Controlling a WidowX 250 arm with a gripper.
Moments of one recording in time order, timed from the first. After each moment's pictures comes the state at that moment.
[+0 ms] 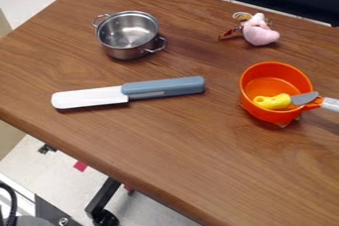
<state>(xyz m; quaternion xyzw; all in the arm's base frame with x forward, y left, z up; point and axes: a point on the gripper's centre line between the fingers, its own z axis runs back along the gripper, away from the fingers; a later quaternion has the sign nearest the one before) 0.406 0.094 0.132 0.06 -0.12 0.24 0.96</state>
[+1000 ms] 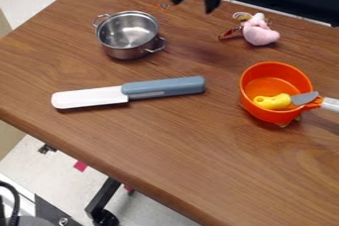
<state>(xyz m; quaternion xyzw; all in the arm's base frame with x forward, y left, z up) 0.393 0.021 0.112 -0.03 -0.03 -0.10 0.99</state>
